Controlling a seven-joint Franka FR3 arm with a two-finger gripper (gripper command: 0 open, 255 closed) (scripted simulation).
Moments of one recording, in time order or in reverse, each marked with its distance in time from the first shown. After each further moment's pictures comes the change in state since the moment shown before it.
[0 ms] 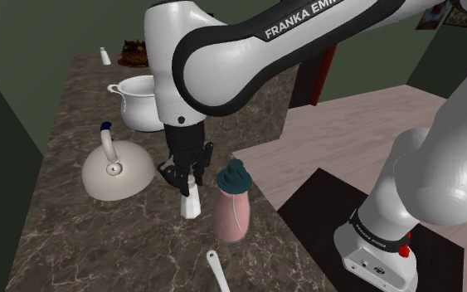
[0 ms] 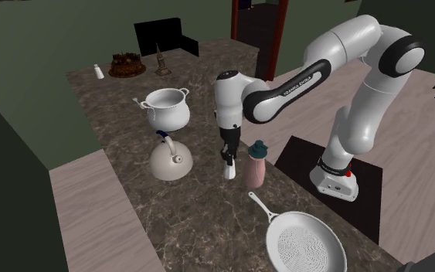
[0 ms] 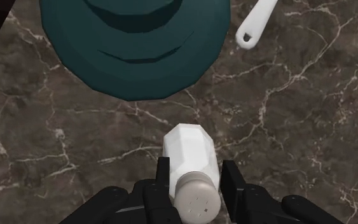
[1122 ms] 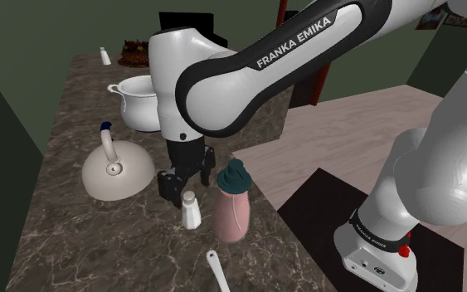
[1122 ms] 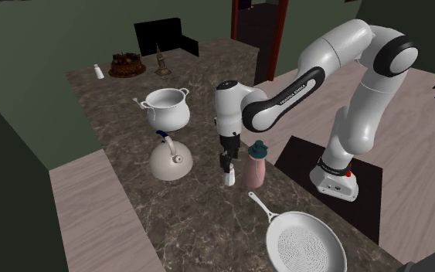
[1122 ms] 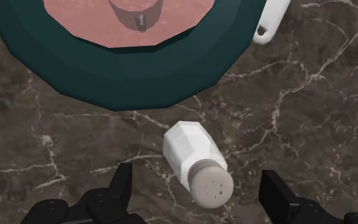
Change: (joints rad) arm 0.003 0.043 0.005 -0.045 -0.011 0.086 0.002
